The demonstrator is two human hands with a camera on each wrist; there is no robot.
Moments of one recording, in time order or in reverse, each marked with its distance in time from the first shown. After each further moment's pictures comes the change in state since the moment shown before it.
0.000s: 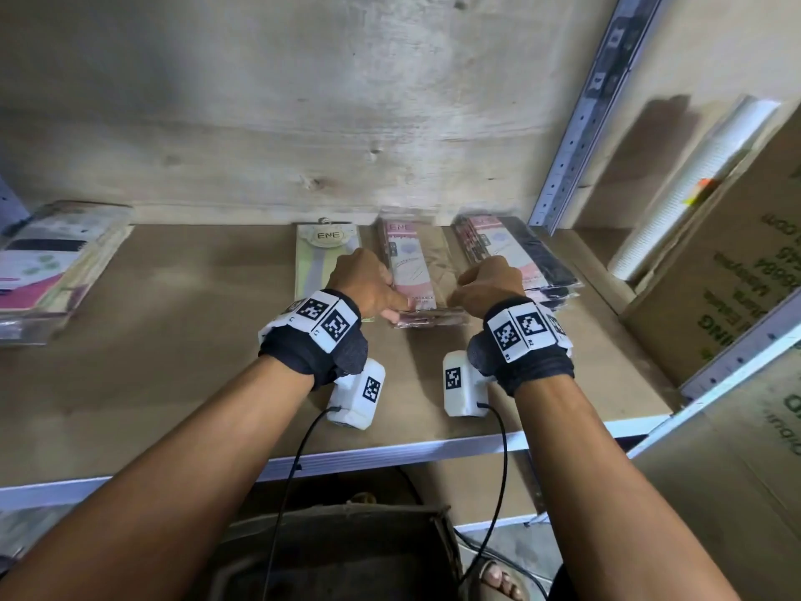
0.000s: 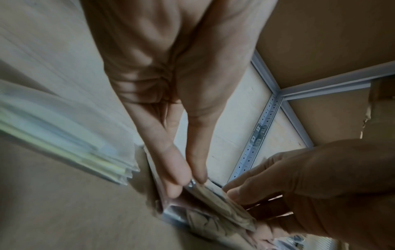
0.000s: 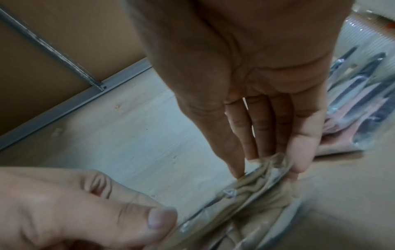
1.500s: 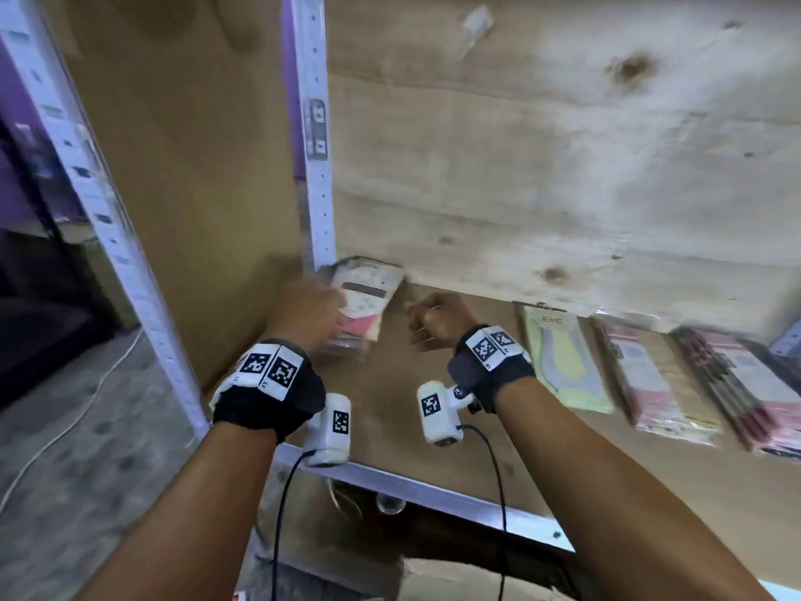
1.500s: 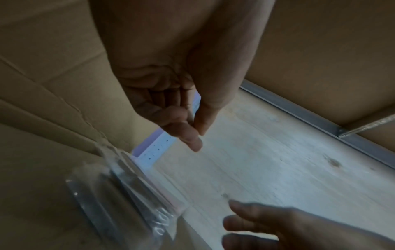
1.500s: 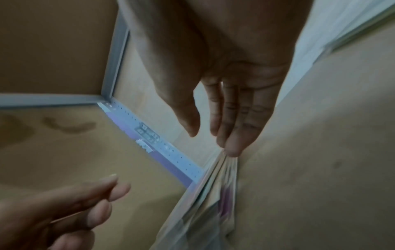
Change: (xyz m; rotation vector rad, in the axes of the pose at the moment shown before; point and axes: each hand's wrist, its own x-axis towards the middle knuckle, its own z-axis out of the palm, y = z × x) left_hand -0.139 -0.174 -0.304 -0.240 0.746 -0.134; right_hand -0.103 -0.251 0.216 0.414 -0.645 -0.322
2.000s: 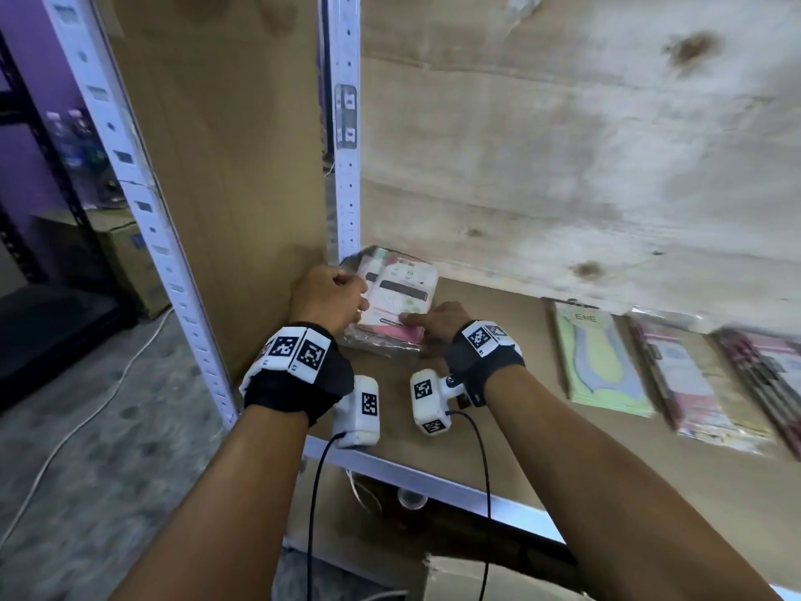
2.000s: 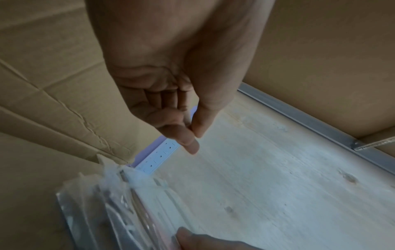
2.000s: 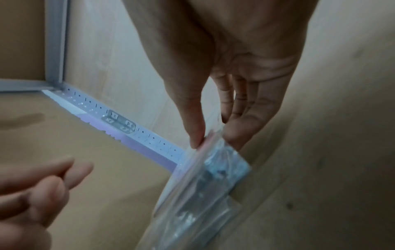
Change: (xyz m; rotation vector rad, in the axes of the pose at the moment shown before) left_hand 0.003 0.003 -0.013 0.025 0.074 0.024; right_hand 0.022 0.001 0.039 -0.107 0.029 0.048
